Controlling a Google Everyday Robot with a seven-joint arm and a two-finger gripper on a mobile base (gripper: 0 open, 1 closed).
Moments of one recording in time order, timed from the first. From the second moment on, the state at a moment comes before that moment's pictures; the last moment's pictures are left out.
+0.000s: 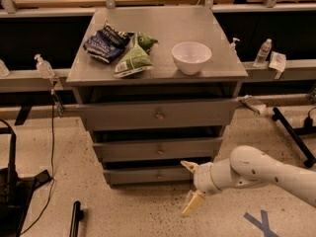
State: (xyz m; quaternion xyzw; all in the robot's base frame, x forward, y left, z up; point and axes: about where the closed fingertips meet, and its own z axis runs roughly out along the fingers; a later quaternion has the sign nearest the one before) arm 0.470 -0.093 0.523 -0.61 0.70 0.23 0.30
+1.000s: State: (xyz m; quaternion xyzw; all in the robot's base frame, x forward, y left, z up) arm 0.520 -0.111 0.323 -0.61 0.70 0.25 0.26
